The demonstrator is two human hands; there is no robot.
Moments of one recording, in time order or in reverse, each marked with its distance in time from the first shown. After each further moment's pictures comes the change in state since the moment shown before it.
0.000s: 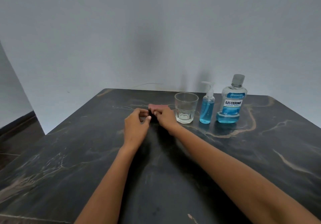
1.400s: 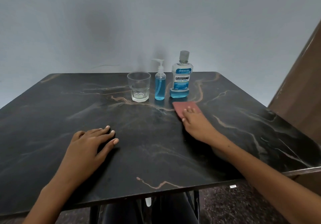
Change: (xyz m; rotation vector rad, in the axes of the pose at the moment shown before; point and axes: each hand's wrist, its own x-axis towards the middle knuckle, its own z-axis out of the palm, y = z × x) left_hand -0.112 0.031 -0.055 0.571 -0.507 0.308; right_hand -0.162 0.072 -0.169 -0.769 -0.054 0.233
